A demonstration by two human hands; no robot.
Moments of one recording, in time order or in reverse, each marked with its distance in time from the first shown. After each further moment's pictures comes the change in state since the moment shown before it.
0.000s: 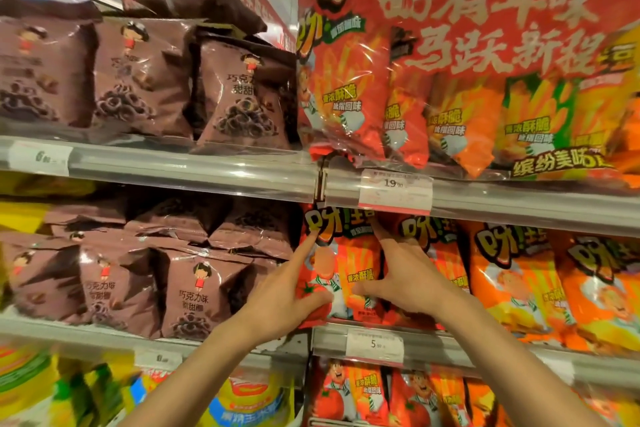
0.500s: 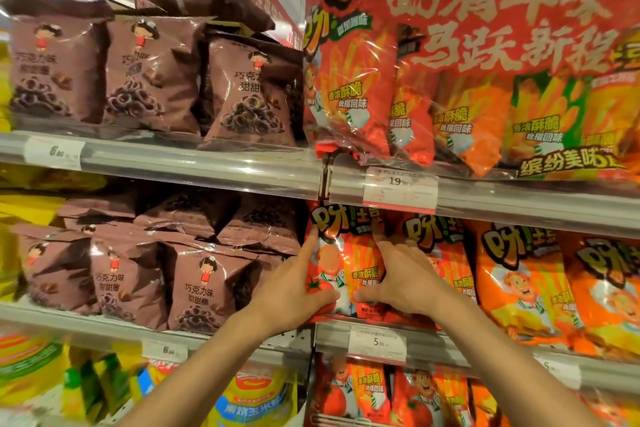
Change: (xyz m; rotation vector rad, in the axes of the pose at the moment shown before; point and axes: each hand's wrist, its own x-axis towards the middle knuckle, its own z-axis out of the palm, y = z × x) left_hand 0.002 0.018 -0.001 0.072 -0.007 -0.088; right_hand 0.005 -0.001 0.008 -0.117 -0.058 -0.001
